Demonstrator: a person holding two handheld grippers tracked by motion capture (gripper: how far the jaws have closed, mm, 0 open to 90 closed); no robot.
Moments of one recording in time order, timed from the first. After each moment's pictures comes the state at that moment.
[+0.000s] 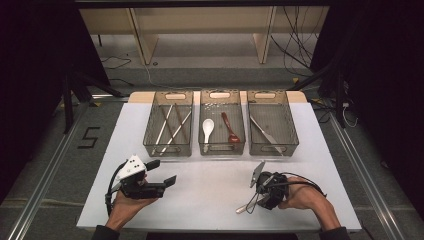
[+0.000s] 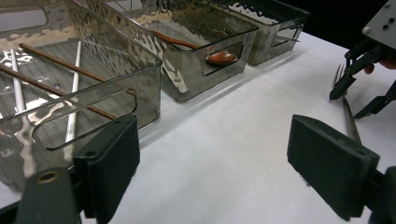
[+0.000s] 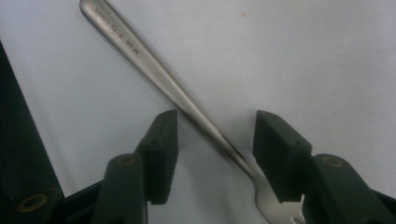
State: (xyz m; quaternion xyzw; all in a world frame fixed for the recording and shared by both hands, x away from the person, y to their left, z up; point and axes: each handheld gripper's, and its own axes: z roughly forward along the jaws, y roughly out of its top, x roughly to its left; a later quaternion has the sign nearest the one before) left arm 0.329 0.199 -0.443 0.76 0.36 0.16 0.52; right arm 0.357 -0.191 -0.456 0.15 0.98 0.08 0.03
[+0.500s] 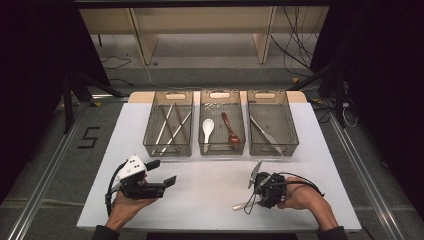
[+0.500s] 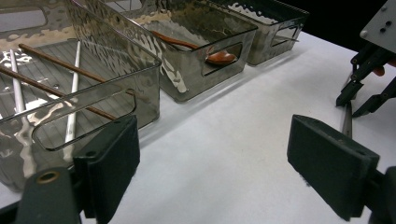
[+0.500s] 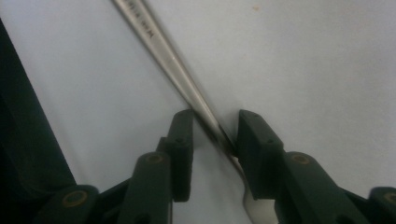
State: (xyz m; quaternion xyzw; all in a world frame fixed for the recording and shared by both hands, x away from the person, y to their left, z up) left arm 0.328 0.200 -0.442 0.76 0.36 0.16 0.52; right arm 0.355 -0.186 -0.455 0.16 0.98 0.06 0.02
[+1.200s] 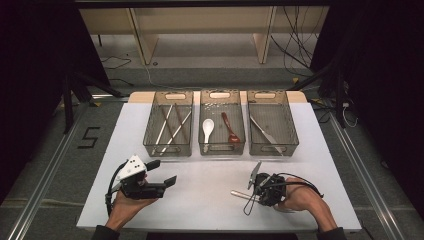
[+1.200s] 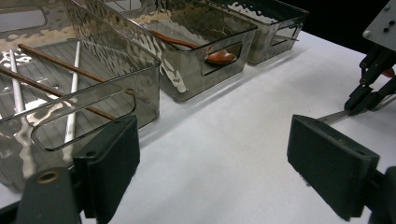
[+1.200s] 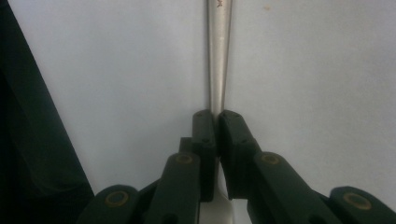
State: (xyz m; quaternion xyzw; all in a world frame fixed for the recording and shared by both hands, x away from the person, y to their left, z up) left arm 0.328 0.199 -0.442 0.76 0.36 0.16 0.52; right arm 0.352 -0.183 -0.453 0.16 0.98 0.06 0.01
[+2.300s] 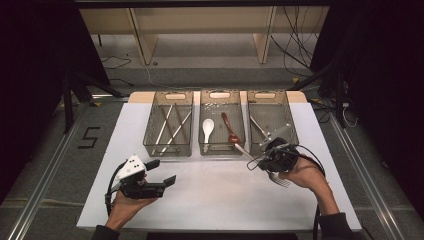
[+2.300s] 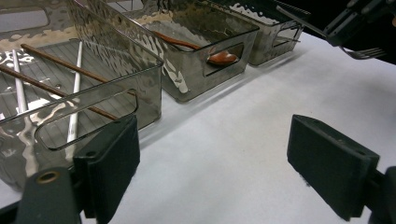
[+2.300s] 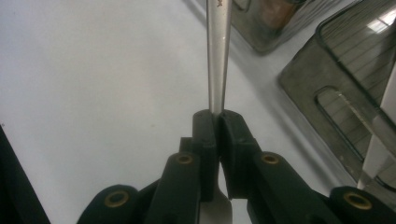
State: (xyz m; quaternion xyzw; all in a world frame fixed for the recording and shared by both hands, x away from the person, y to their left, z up) left arm 0.329 0.200 -0.442 0.76 0.36 0.16 0.52; right arm 0.398 -0.212 -0.389 0.31 0.92 0.23 0.07
